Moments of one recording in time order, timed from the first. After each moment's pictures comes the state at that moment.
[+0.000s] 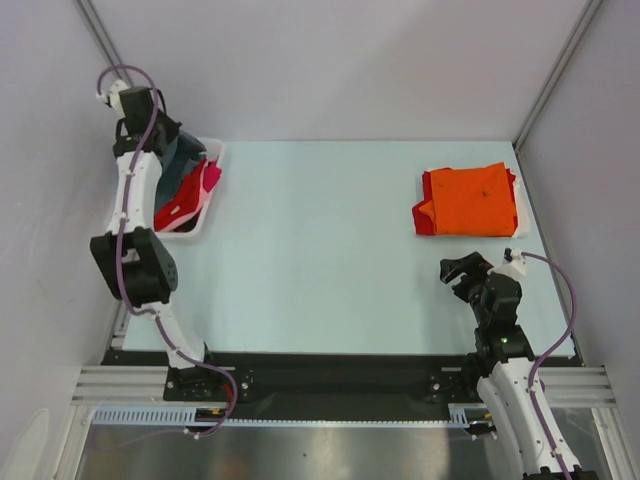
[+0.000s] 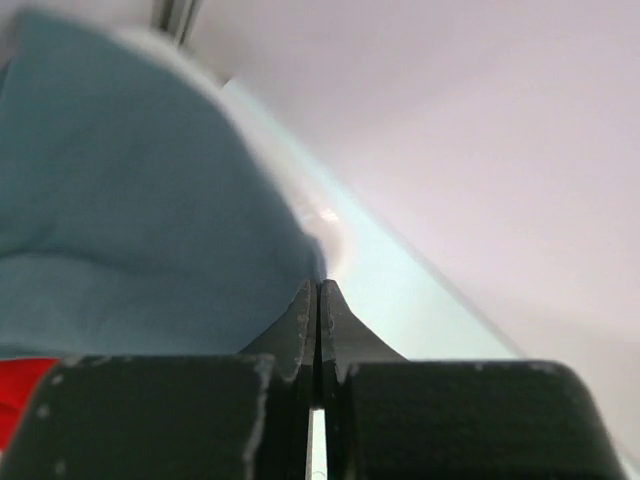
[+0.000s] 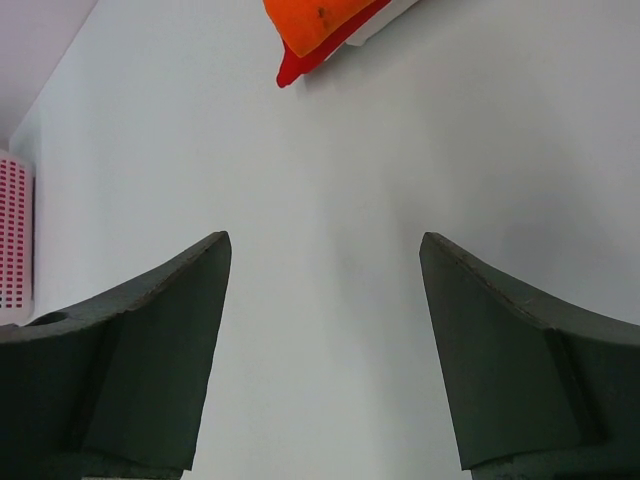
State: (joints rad) left arm 0.17 1.92 1.89 -0.42 -0.13 -0.63; right arm 0.06 0.42 0.20 -0.13 0.06 0.72
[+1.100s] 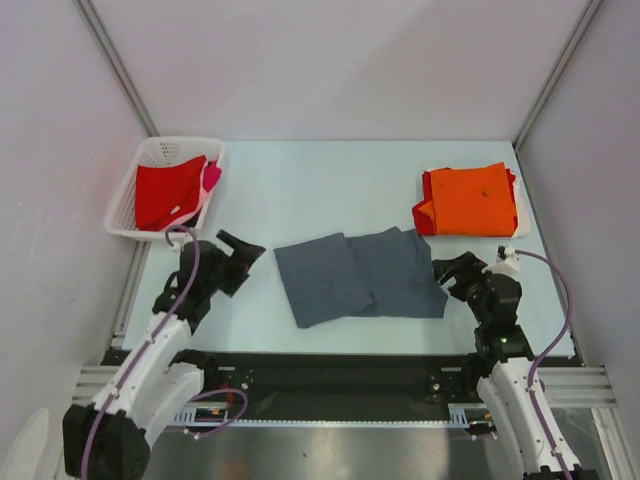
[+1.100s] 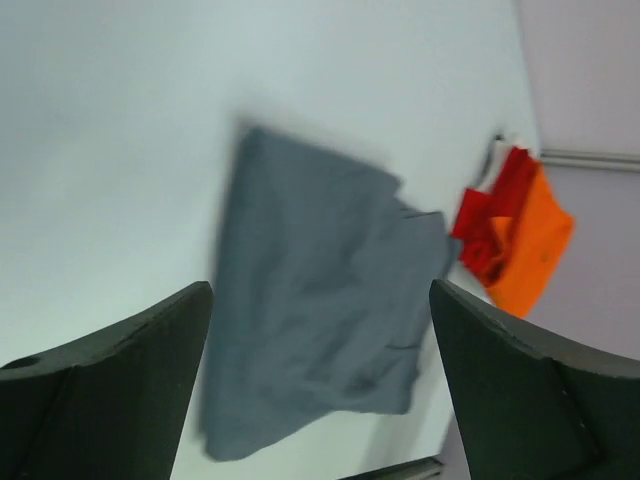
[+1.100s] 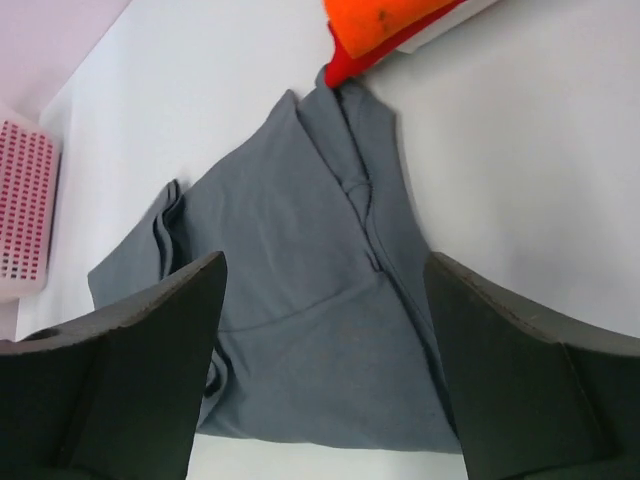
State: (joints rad) left arm -0.21 0.87 0.55 -0.23 0.08 -1.12; right arm 0.06 0.42 0.19 -0.09 -0.04 0.68
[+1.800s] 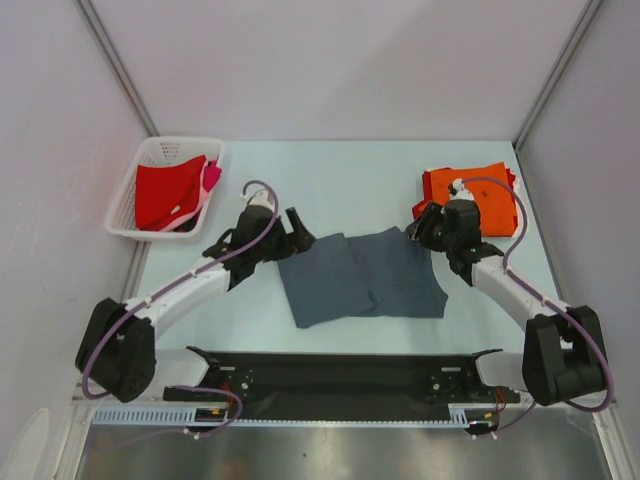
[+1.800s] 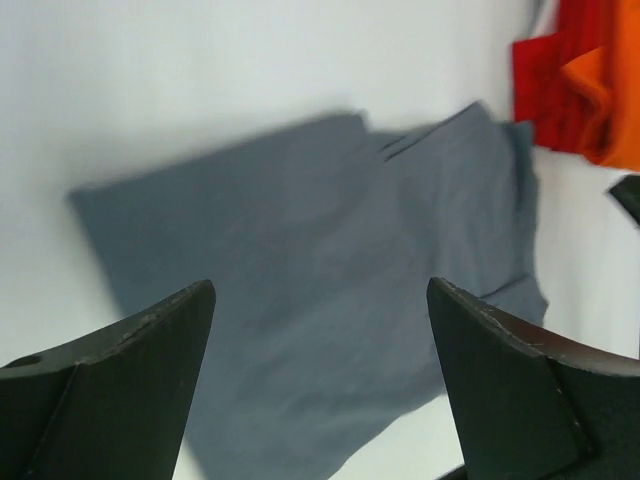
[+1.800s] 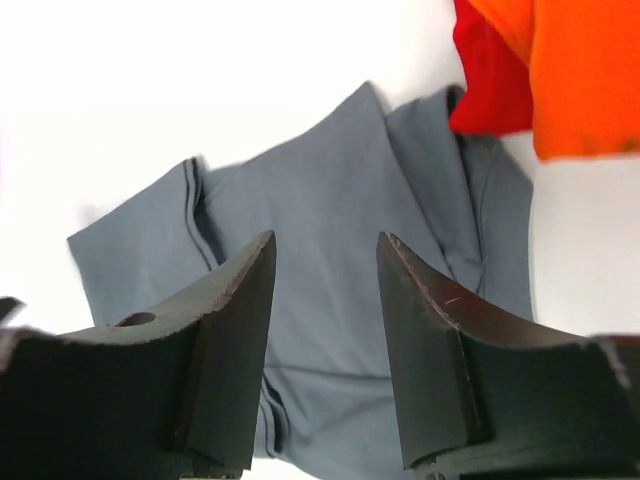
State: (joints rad) left arm -0.50 1.25 0.71 -0.10 0.00 -0.74; right arm 0.24 1.24 0.69 0.01 -0.04 0.59
